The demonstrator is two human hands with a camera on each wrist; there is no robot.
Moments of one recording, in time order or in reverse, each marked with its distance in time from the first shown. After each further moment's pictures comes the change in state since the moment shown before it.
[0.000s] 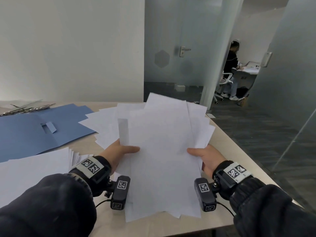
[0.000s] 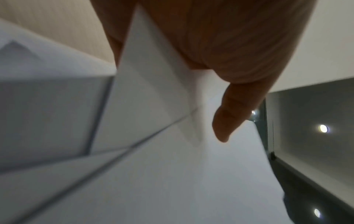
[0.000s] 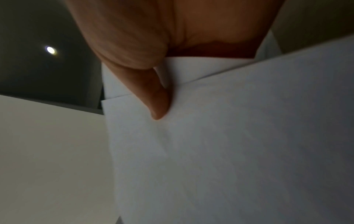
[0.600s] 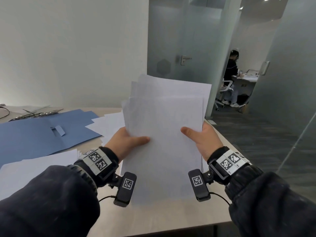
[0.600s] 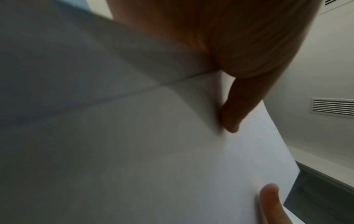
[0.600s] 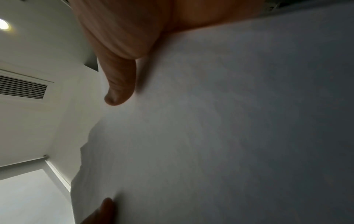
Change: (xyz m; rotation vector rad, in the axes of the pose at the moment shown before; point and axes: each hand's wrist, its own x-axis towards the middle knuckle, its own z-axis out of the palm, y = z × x) left_hand -0.033 0.042 0.012 0.028 -0.053 0.374; right_hand -0.027 -0.057 0.032 -0.164 0.006 -0.528
